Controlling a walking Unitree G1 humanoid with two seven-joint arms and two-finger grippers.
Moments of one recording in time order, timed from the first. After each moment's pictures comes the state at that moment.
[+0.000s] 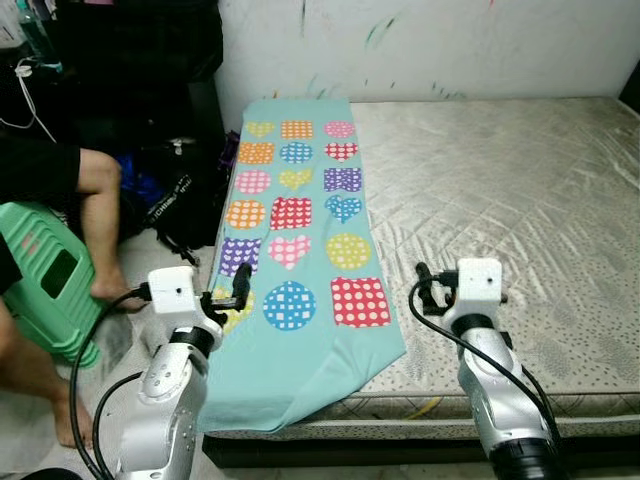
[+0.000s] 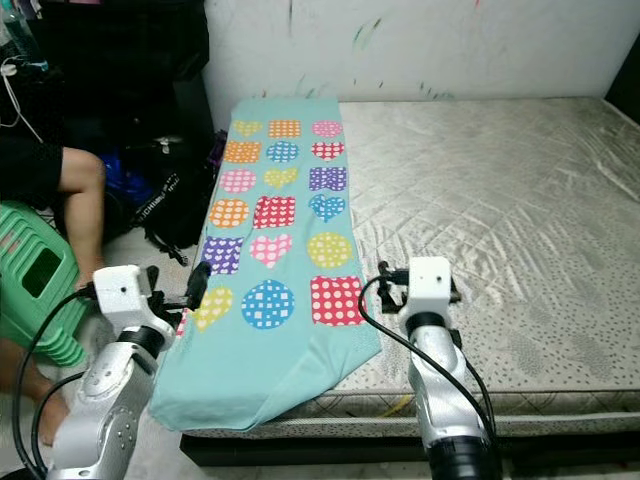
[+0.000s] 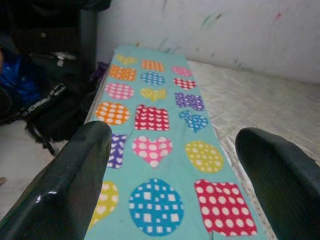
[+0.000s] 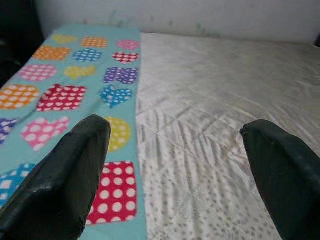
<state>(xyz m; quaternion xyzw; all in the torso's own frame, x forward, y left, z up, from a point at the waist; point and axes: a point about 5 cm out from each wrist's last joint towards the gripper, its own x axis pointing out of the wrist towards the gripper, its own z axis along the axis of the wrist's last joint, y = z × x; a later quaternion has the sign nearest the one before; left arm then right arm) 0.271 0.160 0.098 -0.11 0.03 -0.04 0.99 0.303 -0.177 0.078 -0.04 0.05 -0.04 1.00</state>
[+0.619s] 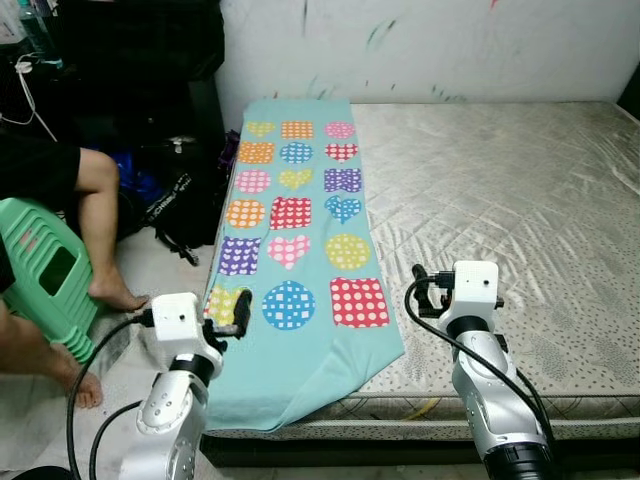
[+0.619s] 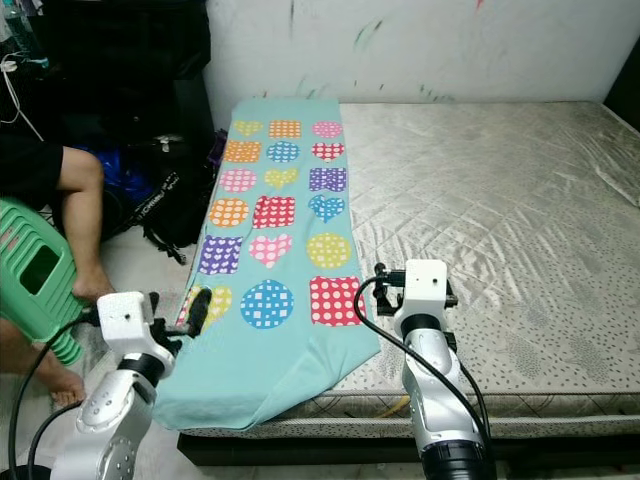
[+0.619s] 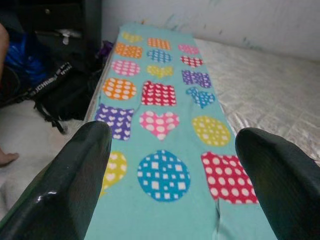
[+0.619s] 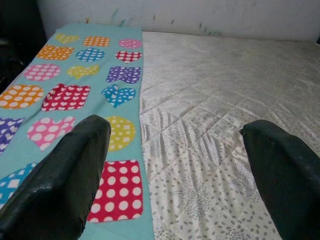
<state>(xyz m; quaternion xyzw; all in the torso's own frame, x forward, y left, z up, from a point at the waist) 0.247 0.157 0.077 -0.10 0.07 -0.03 0.99 0.299 -0.169 0.080 -0.03 0.06 -0.04 1.00</state>
